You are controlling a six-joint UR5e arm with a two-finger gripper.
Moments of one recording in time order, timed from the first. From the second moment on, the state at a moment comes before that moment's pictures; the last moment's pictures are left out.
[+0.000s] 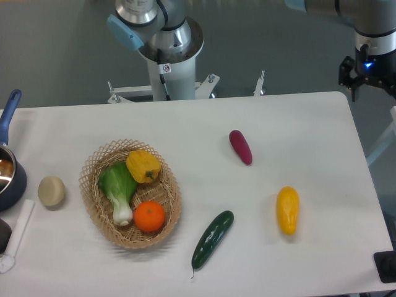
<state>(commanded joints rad) 2.89 -1.82 -1.45 -1.06 1.66 1.59</state>
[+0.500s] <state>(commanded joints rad) 2.88 -1.82 -1.46 -1.06 1.66 1.58</state>
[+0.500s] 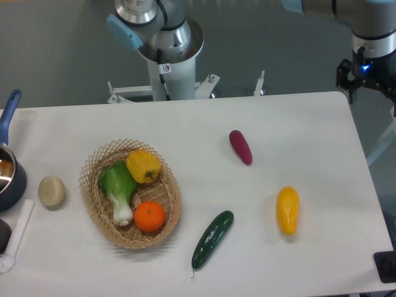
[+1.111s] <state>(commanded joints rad) 2.77 -1.88 -1.54 -0.92 1.62 1.15</state>
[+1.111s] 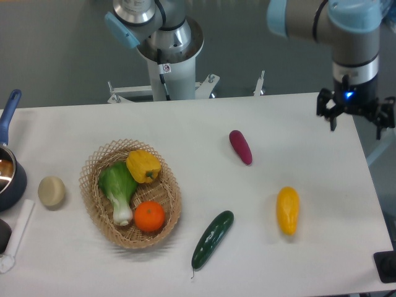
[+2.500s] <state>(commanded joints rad) 2.70 -2.18 -1.47 -0.87 1.39 0.82</state>
